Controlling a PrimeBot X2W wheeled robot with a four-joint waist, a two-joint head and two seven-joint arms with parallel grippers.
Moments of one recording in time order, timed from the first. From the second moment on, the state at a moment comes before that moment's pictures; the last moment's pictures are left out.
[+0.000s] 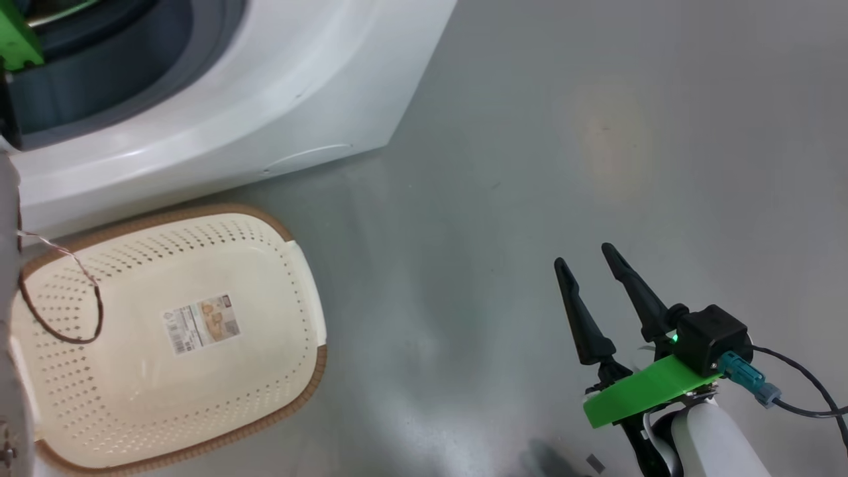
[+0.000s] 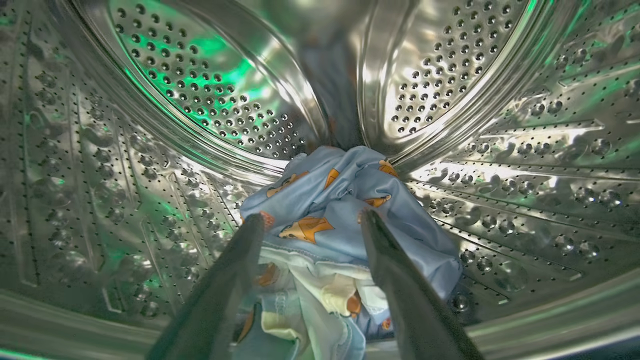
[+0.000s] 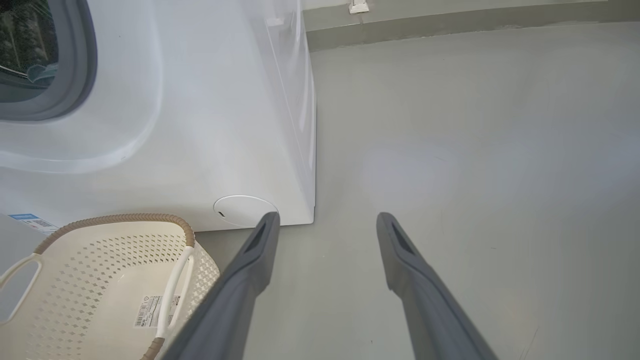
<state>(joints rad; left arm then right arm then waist) -1.41 0.24 -0.14 1.28 -0.20 0.09 -0.25 -0.23 -0.04 0.13 0.17 0.21 0.13 -0.26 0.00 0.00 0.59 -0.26</state>
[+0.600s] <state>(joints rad) -1.26 0.16 -0.15 1.12 -0.24 0.04 -0.25 -0.23 -0.04 0.09 0.18 0.19 0.13 -0.26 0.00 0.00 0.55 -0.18</state>
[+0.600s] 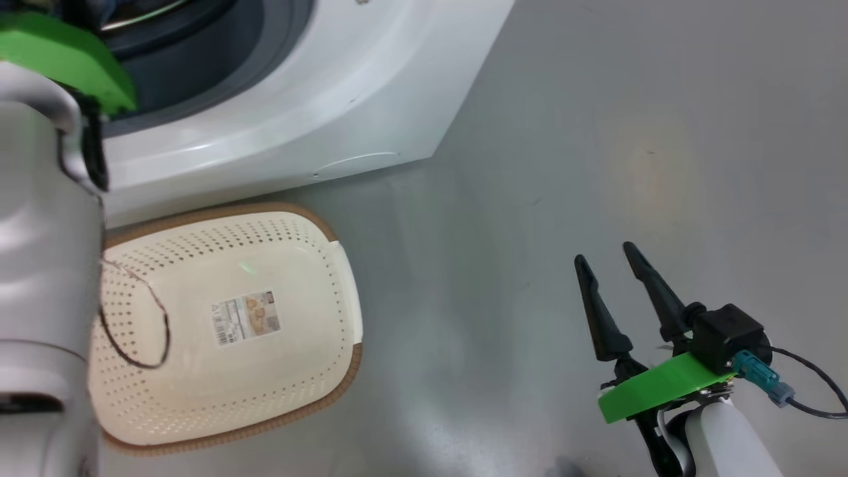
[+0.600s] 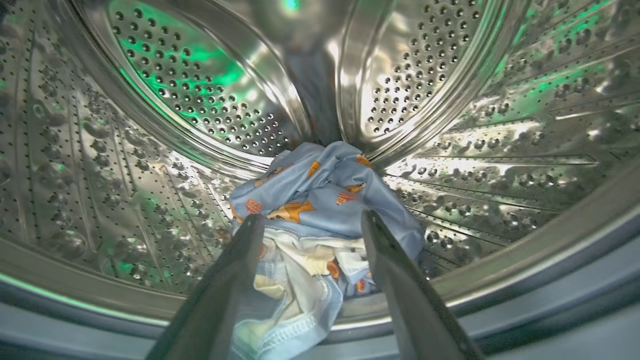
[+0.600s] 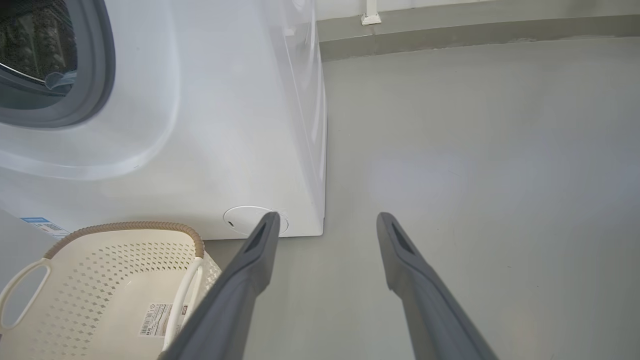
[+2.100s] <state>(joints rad) -0.26 0.12 -0.15 0.02 -0.33 0.09 -0.16 -0.22 -0.05 -0.02 0.14 0.12 0.13 -0.26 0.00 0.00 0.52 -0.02</state>
